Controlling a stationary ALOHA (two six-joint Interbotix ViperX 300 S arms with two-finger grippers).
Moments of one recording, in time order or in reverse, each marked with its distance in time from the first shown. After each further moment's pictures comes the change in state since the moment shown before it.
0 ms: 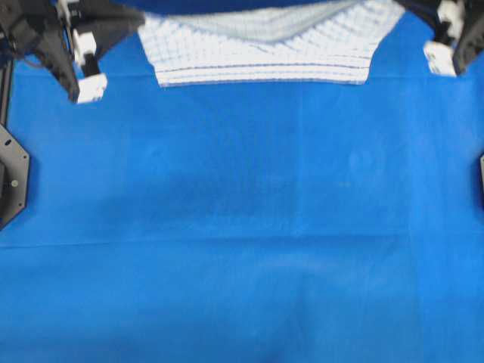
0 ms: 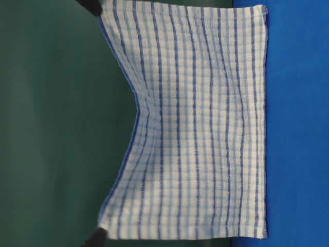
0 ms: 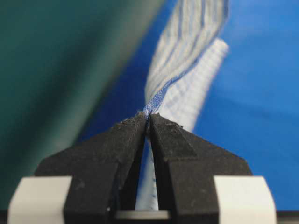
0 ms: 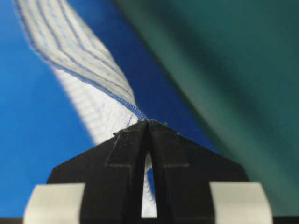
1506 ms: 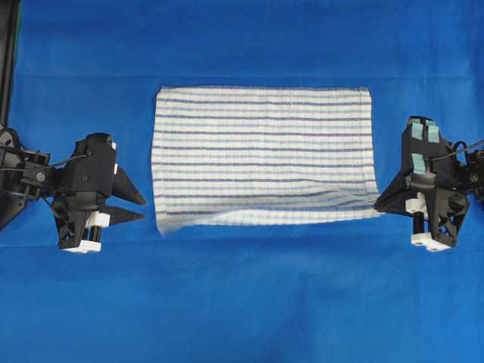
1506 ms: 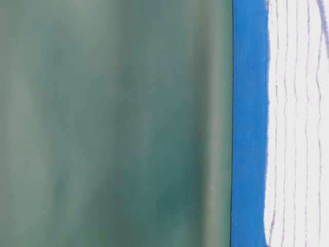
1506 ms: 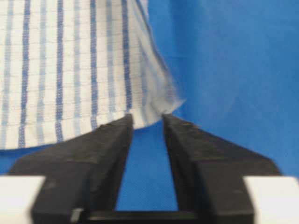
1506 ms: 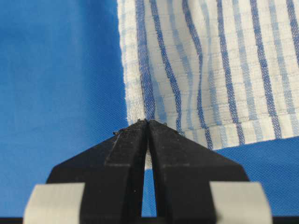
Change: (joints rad) left arm -0.586 0.227 0.164 0.000 0.052 -0.334; right arm 0.680 0.242 0.249 0.003 -0.035 0.451
